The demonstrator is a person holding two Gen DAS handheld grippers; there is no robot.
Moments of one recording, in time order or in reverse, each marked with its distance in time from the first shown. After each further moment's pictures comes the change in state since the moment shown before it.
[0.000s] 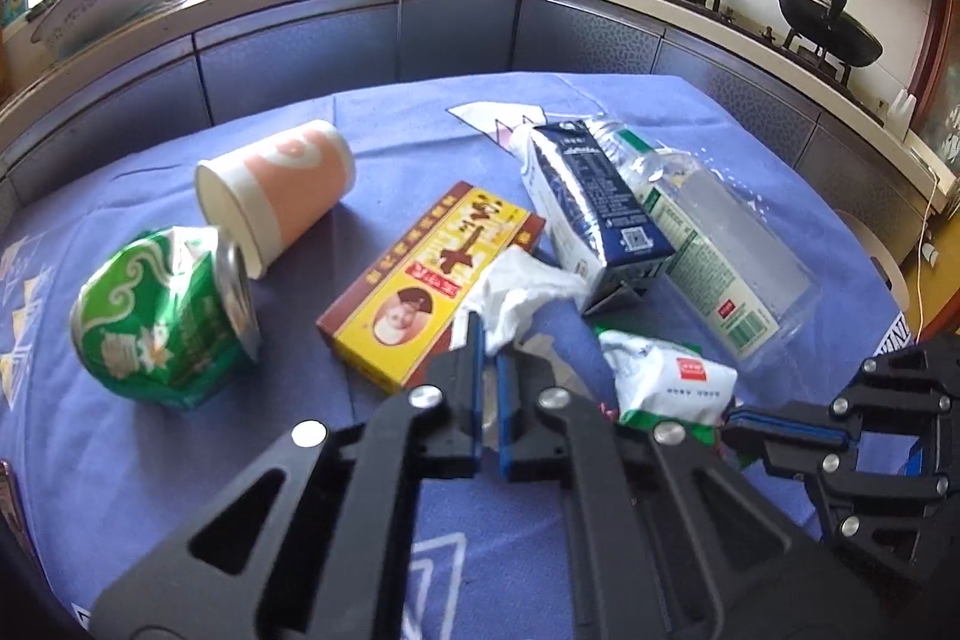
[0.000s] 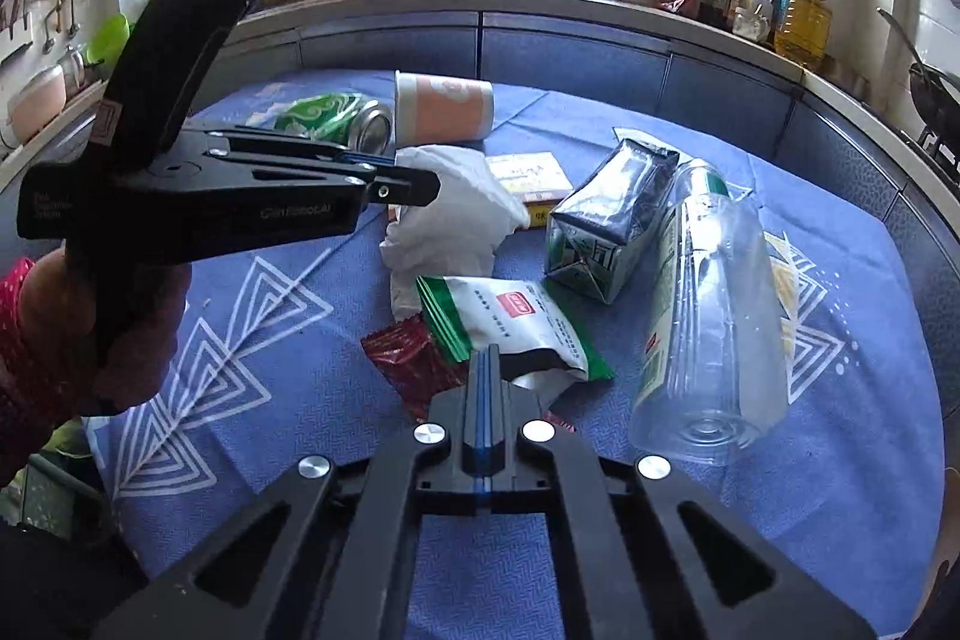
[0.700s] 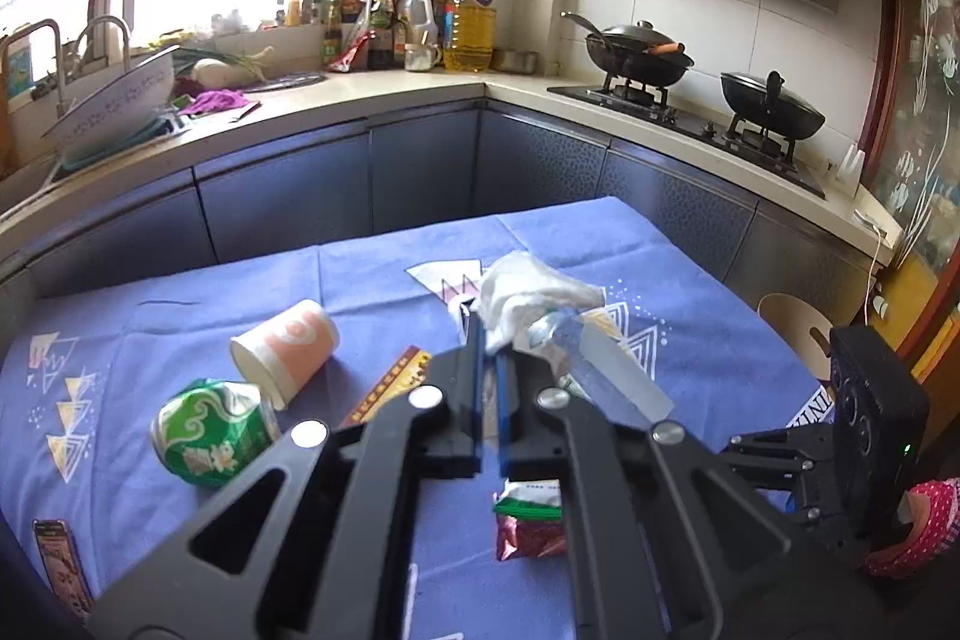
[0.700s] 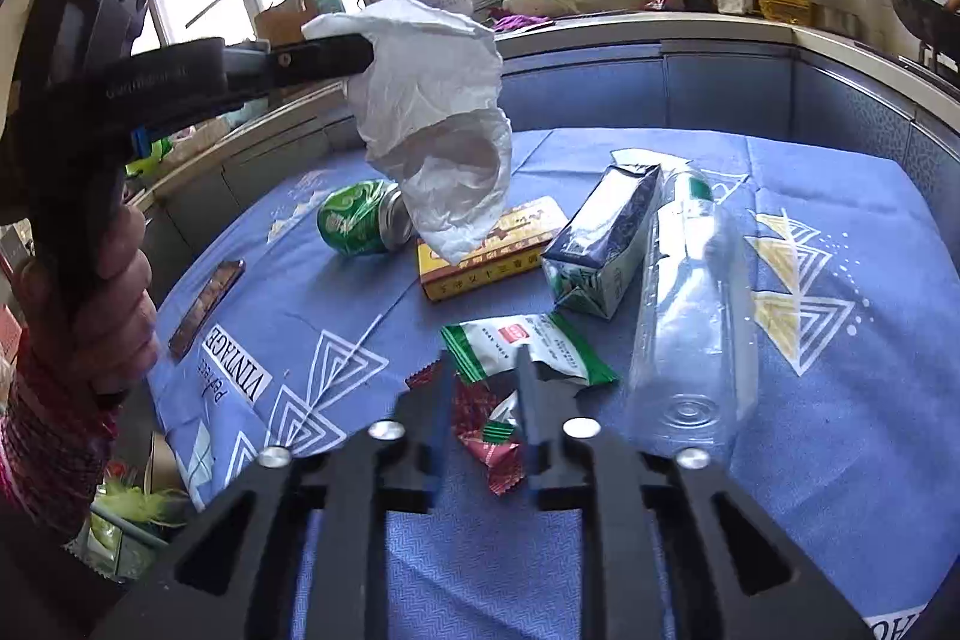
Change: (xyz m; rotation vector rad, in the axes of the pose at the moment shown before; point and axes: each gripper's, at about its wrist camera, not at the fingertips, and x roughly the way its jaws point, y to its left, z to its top) left arm -0.096 -0.033 0.056 0.030 -0.200 -0.049; right arm -0.035 -0.033 0.003 0.186 -0.074 0.212
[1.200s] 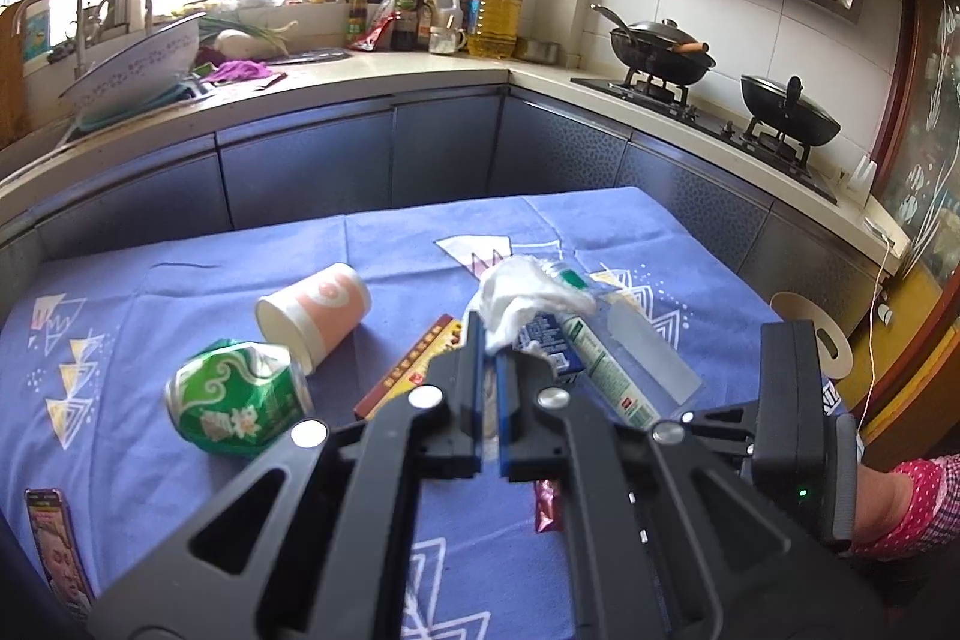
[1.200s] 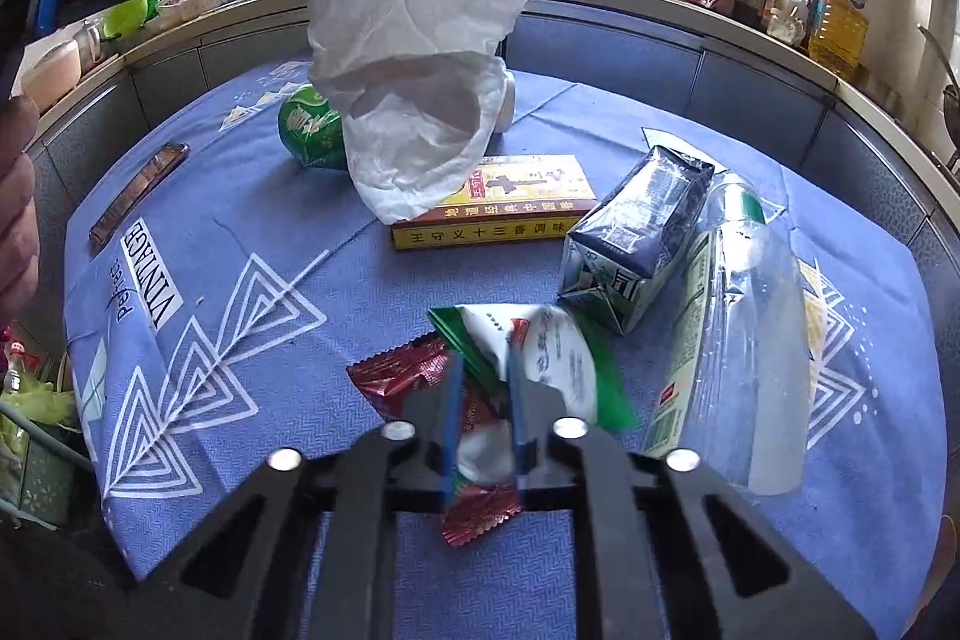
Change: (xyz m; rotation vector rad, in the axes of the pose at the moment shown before) left arm -0.004 0.028 -0.018 -0.049 0.015 0.012; right arm 0.065 0.018 0.008 -0.219 0.138 -0.159
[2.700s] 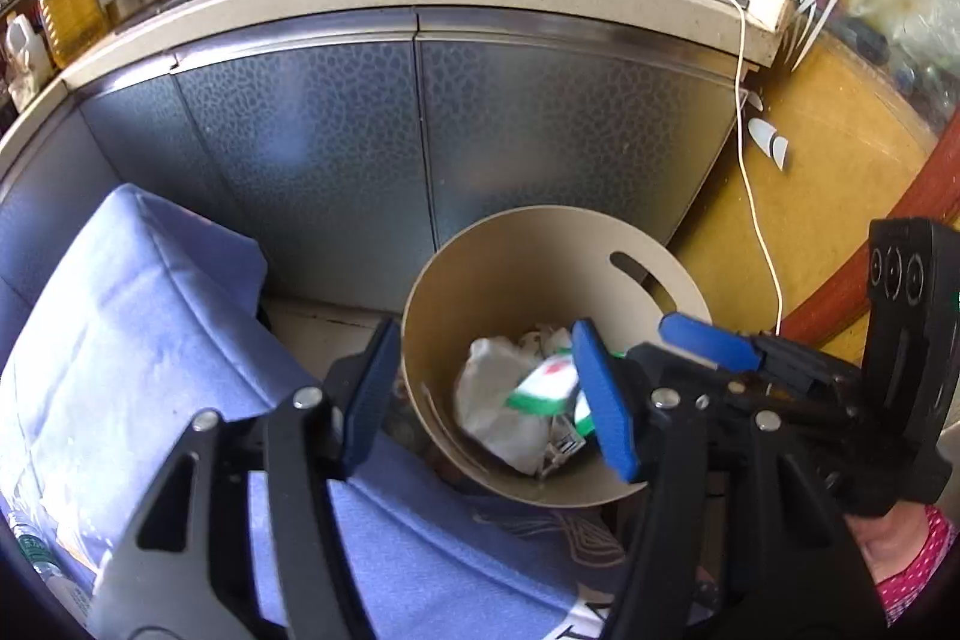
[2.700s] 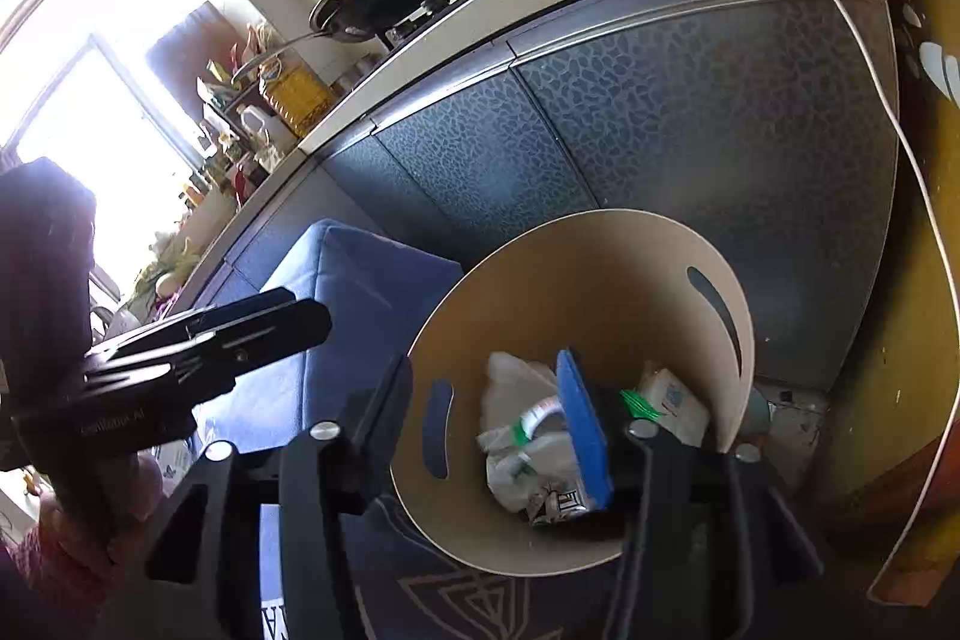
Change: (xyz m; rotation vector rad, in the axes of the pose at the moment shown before) left arm 0.275 -0.484 0.006 0.513 0.364 -0.386; right arm -0.217 -0.362 -0.310 1.076 -0.413 -0.296
